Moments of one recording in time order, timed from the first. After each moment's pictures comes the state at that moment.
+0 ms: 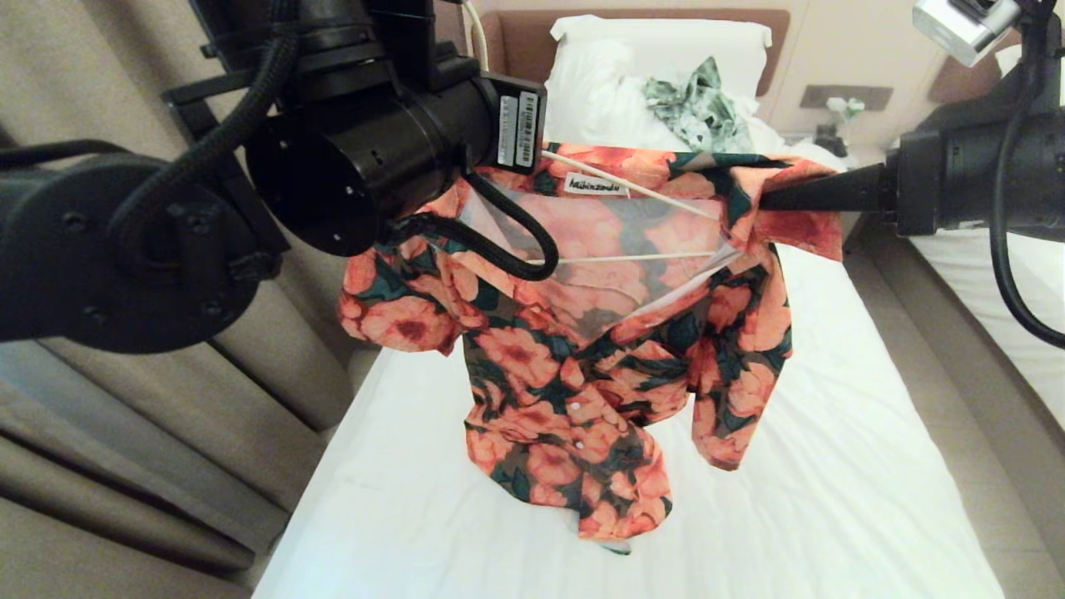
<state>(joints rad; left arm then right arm) -0.81 1.69 -1.45 -0.46 0.50 0.35 0.32 1.54 -1.56 0.28 0.58 0.00</state>
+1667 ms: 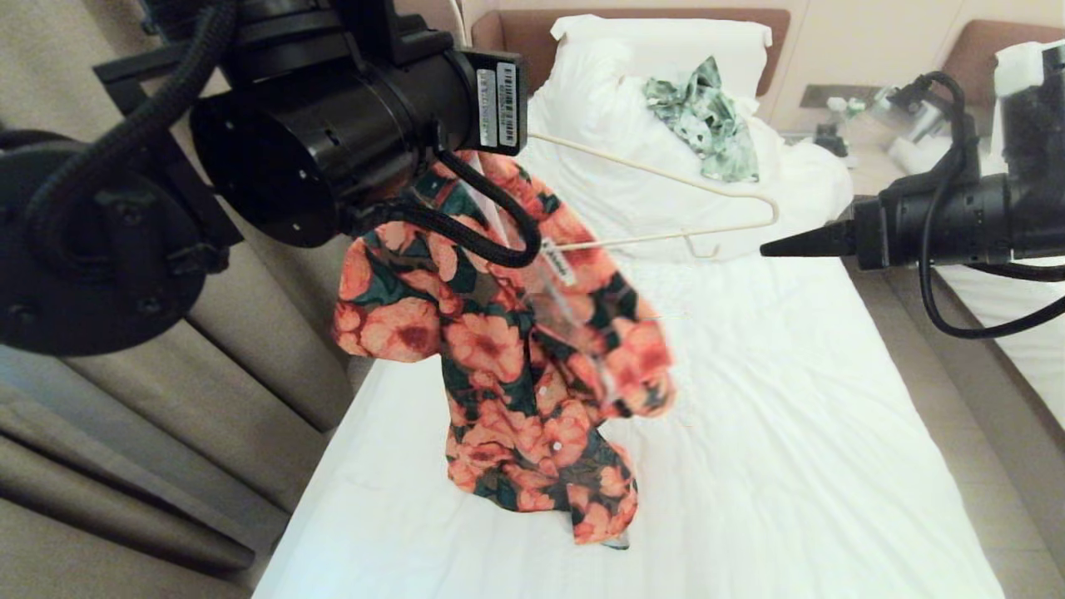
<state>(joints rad) -0.81 1.66 -1.44 -0.46 0.50 0.30 0.16 1.68 -1.53 0.28 0.58 -0.02</state>
